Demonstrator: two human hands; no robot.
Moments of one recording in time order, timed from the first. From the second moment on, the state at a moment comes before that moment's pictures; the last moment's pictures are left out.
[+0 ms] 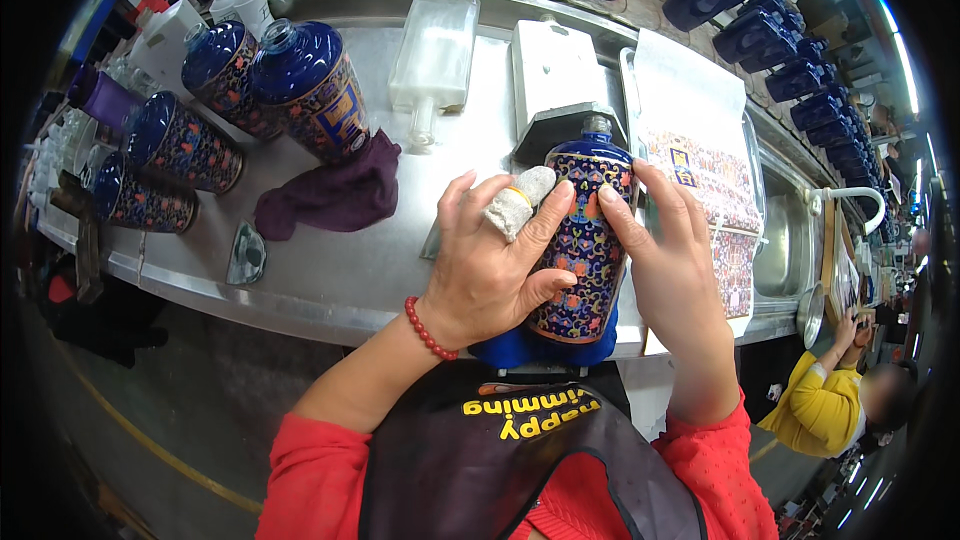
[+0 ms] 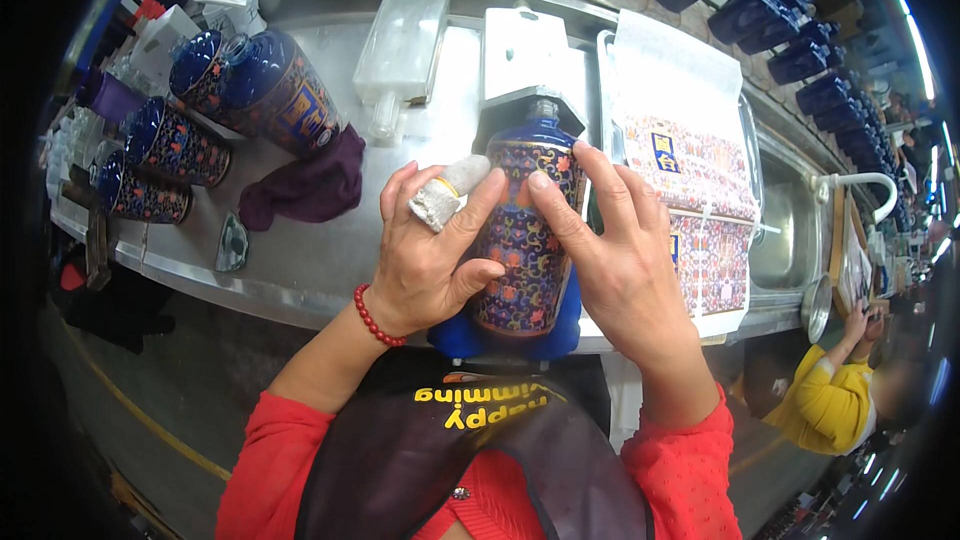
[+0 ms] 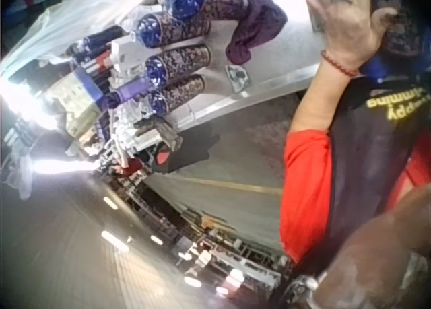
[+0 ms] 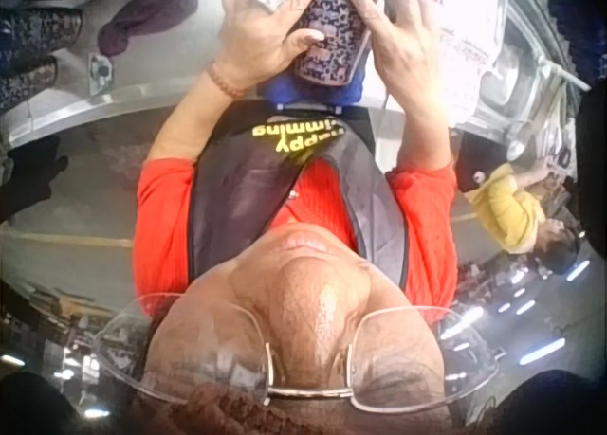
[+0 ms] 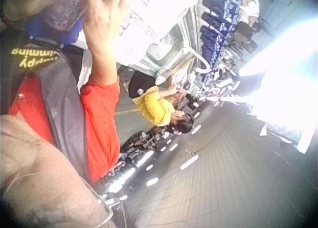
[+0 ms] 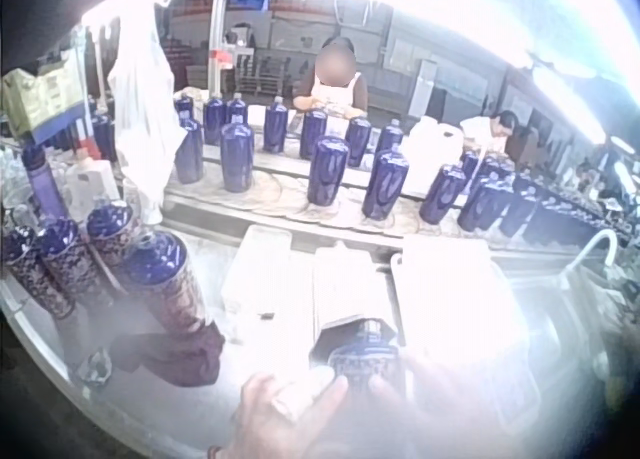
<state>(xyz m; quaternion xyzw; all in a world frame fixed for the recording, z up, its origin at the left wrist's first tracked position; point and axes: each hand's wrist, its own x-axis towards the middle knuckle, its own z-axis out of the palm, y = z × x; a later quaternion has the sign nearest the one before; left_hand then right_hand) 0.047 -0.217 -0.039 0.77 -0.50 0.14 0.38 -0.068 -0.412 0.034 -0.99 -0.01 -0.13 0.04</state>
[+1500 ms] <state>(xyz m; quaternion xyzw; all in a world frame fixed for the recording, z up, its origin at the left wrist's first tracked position) -0.026 -0.179 -0.079 0.76 -0.52 0.06 0.40 -0.144 -0.365 0.010 -0.99 -0.02 -0.11 0.07</state>
